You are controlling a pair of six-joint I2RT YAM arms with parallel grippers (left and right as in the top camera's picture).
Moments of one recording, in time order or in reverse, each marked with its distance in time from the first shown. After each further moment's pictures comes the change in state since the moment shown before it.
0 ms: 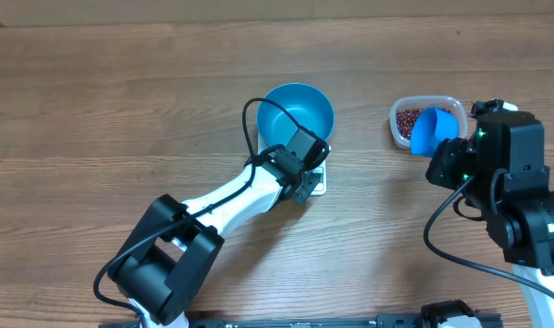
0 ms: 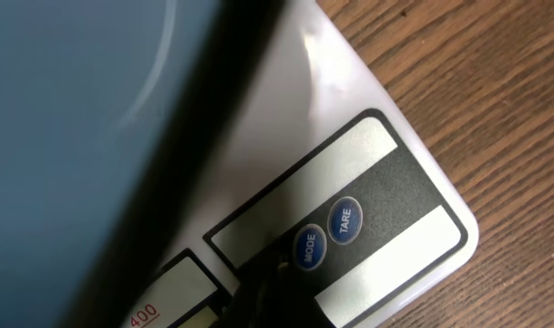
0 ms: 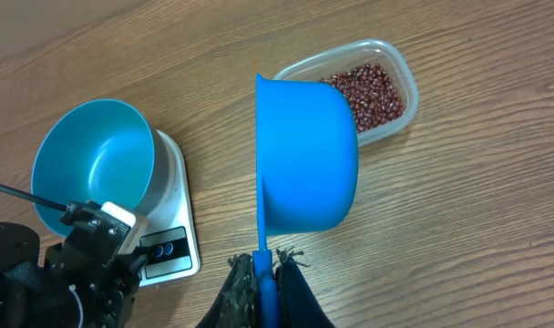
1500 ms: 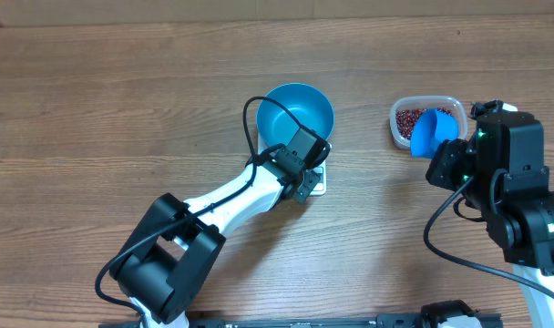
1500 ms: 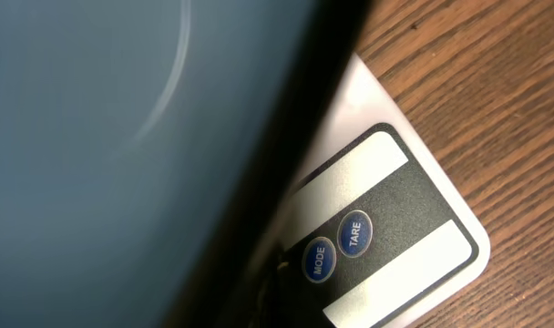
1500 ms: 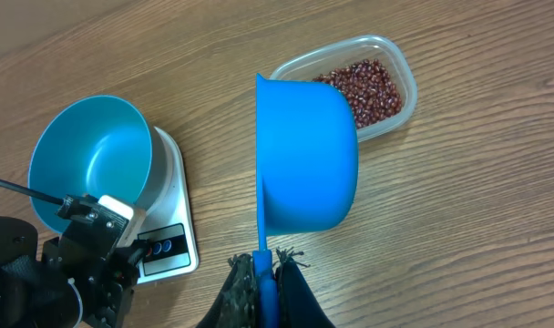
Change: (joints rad) left arm 0.000 0.009 0.007 0.008 -0.019 0.000; right arm 0.000 0.000 0.000 -0.009 0.000 0.000
